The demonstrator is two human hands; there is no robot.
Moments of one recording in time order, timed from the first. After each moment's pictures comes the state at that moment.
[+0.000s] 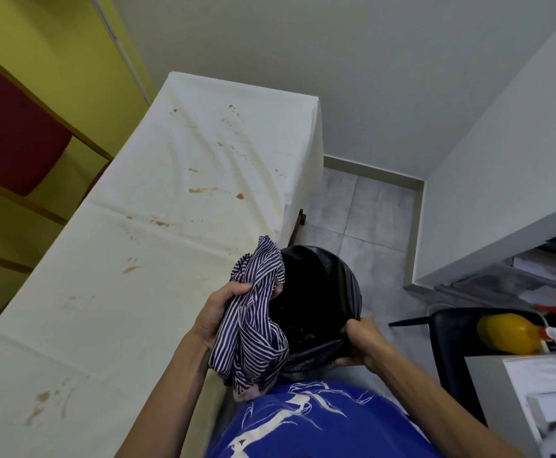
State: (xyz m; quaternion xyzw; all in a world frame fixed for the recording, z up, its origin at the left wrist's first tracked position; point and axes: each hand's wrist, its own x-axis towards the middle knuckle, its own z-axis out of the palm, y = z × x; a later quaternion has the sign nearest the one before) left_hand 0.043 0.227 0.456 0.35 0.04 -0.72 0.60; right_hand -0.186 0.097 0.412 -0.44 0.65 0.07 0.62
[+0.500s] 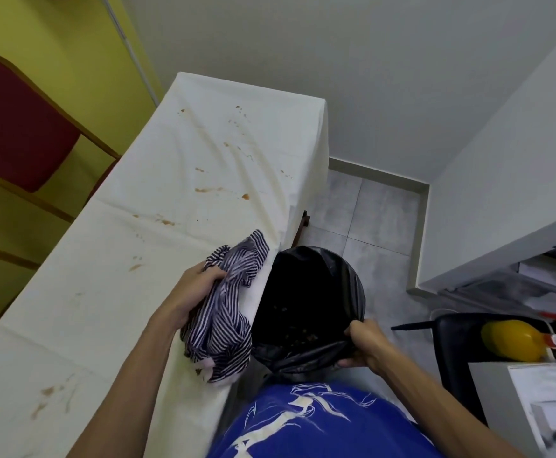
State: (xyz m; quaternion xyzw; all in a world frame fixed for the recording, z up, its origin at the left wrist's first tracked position) left_hand 0.103 0.232 0.463 0.79 -0.06 -0.46 0.39; right_hand -0.184 0.095 0.412 -0.44 0.65 0.07 0.61
